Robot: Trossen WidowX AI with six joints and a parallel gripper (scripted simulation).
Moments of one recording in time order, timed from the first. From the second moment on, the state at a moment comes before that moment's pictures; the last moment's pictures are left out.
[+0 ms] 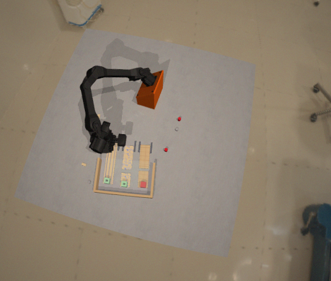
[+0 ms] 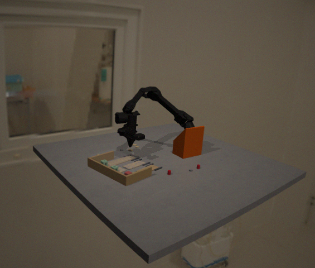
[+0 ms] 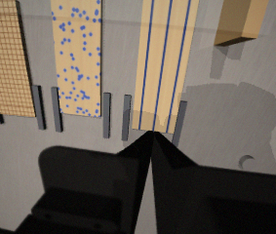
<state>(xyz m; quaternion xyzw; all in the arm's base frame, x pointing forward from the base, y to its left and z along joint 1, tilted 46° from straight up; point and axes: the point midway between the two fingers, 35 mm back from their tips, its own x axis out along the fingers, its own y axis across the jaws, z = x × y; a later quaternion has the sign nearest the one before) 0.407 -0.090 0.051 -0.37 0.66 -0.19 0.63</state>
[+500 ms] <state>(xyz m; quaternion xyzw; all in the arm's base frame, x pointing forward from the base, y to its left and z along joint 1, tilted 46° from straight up) 0.411 -0.102 0.044 -0.36 0.66 -0.19 0.63</state>
